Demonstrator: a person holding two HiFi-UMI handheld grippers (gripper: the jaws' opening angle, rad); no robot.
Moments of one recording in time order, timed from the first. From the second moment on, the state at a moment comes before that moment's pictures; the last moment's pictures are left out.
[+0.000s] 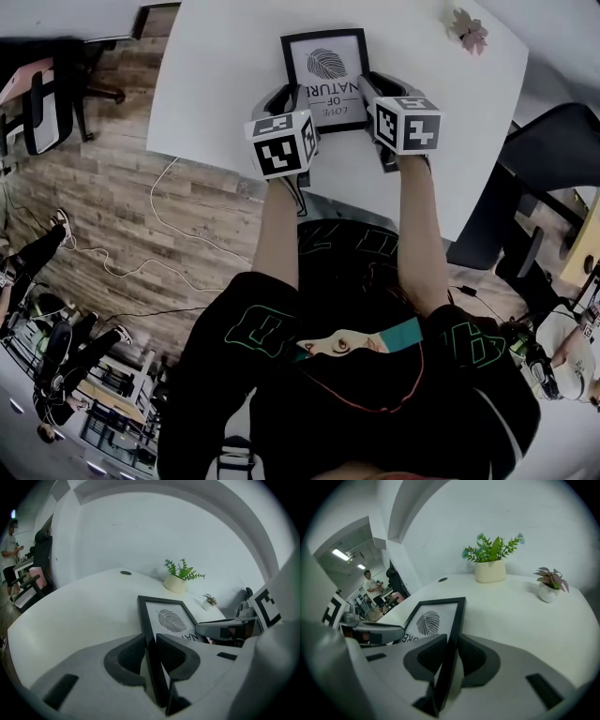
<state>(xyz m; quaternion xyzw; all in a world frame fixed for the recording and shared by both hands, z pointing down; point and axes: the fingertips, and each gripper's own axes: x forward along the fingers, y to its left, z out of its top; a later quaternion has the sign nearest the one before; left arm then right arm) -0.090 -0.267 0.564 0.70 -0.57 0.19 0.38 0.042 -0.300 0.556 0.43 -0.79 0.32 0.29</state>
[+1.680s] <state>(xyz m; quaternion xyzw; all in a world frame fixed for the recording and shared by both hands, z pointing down) -0.073 -0.264 0.440 0.74 -0.60 0.15 0.25 0.061 -0.292 0.431 0.45 -0.85 0.20 0.20</state>
